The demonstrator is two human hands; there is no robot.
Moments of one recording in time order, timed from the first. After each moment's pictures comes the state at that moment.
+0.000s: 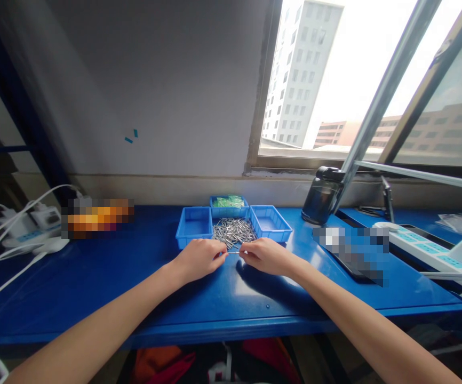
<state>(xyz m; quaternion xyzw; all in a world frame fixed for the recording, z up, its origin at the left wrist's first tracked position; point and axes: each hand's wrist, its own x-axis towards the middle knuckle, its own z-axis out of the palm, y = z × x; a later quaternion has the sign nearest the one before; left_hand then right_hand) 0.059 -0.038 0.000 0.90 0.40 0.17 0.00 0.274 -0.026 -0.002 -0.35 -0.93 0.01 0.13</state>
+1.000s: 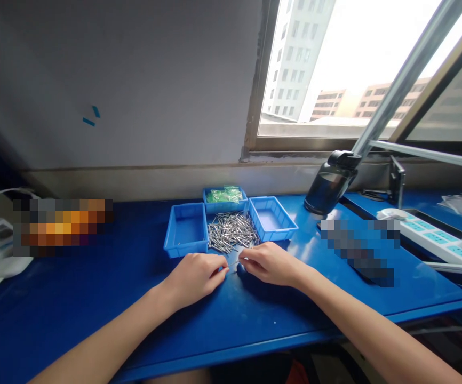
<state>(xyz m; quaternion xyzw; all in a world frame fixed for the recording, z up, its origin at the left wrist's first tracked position) 0.060 -0.031 0.003 0.90 0.40 0.14 0.13 0.276 -0.015 -0.004 -0.34 -0.93 0.08 0.13</state>
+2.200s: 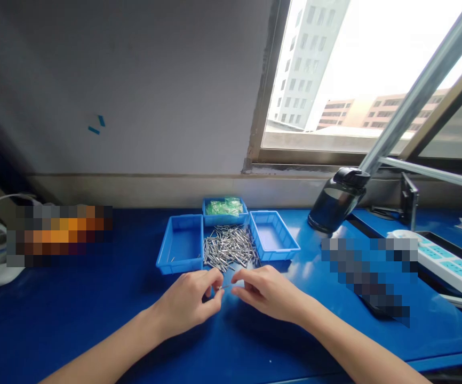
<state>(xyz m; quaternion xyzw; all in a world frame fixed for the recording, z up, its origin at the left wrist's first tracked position) 0.064 -0.034 0.003 0.85 0.44 0.20 0.23 0.273 -0.019 0.004 -0.36 -0.91 0.15 0.16</state>
